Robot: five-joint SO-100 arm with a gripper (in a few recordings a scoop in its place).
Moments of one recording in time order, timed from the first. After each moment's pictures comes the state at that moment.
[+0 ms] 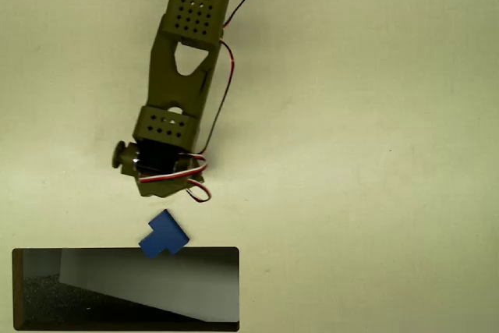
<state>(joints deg) 8.8 10.9 -7.5 93.0 -118.1</state>
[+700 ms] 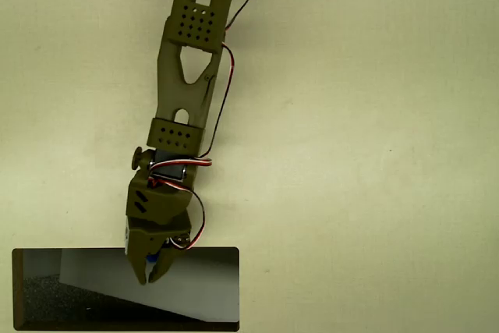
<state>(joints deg) 10.1 5.9 5.1 20.9 -108.8</state>
